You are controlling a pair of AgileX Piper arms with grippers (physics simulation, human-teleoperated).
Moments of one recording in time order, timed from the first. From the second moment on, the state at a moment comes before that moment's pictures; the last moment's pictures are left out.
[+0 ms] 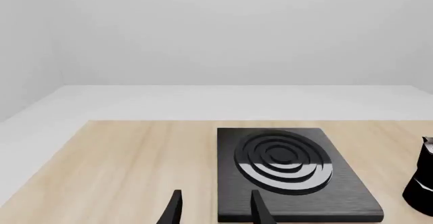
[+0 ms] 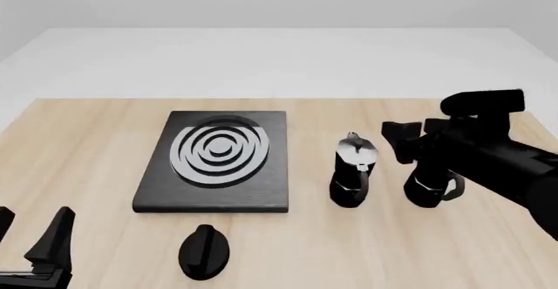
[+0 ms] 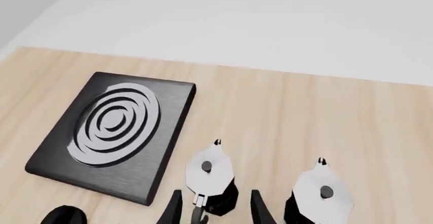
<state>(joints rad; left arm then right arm) 0.00 0.01 0.00 0.00 0.00 0.32 1.02 -0.67 0.13 0.14</state>
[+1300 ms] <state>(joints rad) 0.00 0.01 0.00 0.00 0.00 0.36 1.37 -0.58 -0.10 0.26</state>
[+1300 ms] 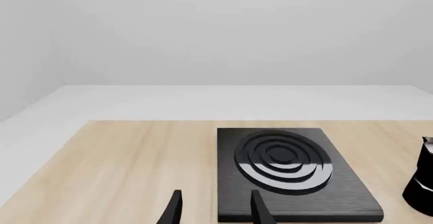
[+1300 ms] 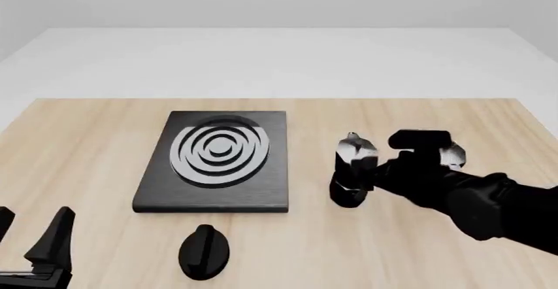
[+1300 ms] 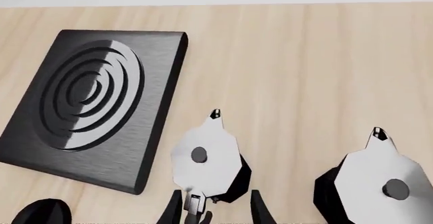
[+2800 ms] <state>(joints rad) 0.00 0.01 0.00 0.00 0.00 0.52 1.35 -0.65 -0.20 0.07</state>
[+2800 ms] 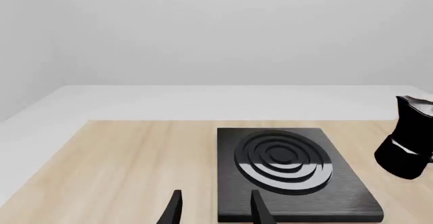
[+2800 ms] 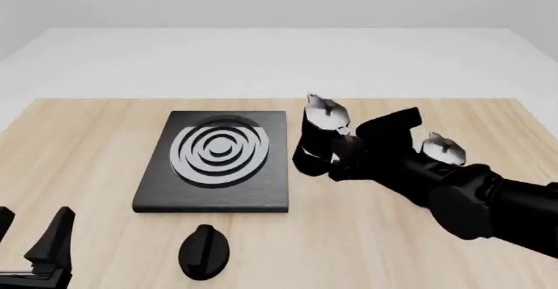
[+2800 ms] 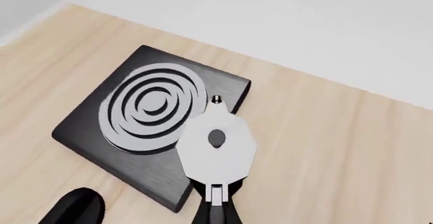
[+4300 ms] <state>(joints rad) 0.00 0.01 0.00 0.00 0.00 0.75 1.99 -1.64 0.09 -0.14</state>
